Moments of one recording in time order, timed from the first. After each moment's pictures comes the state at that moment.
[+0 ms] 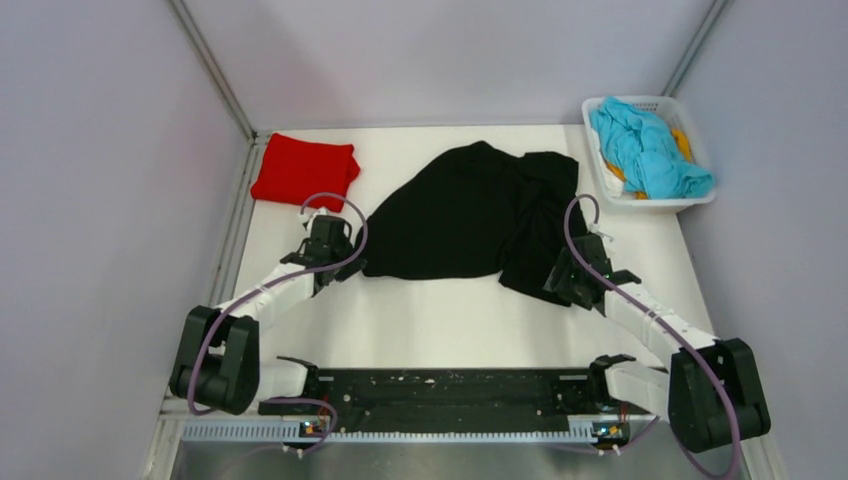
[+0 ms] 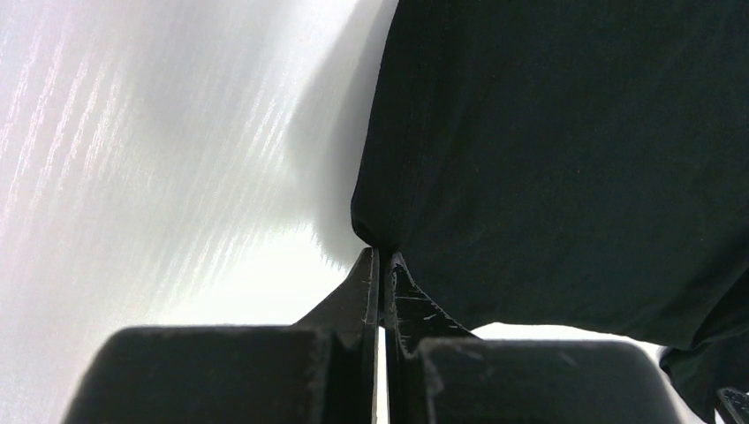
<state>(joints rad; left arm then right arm) -0.26 1.30 0.63 -0.20 -0.06 -0.79 0.23 1.10 0.47 -0.39 0.17 0.66</state>
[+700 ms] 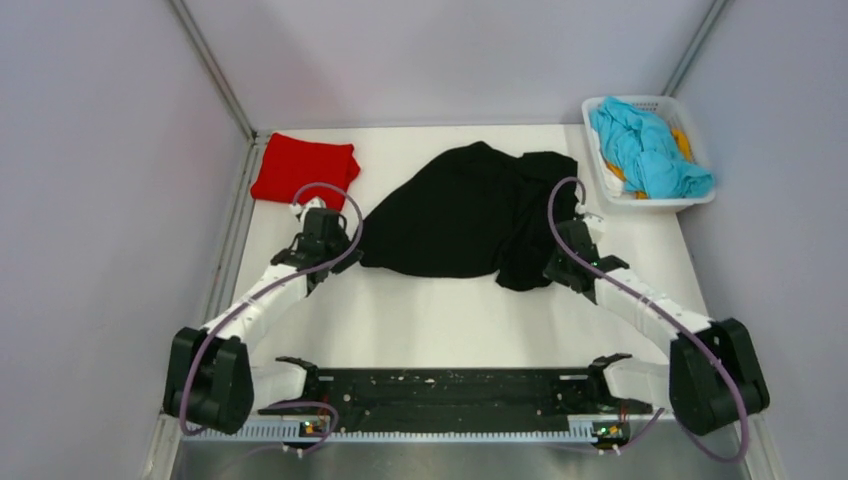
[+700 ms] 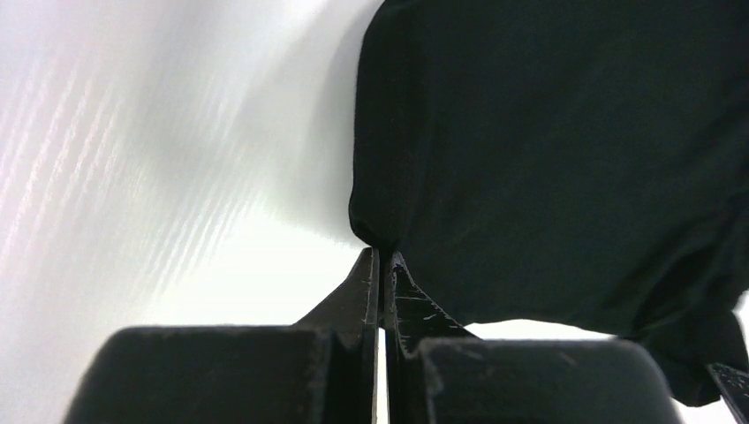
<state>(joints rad) -0.26 1.23 0.66 -0.26 -0.07 -0.79 0.34 1.24 0.56 -0.30 0.29 0.68</state>
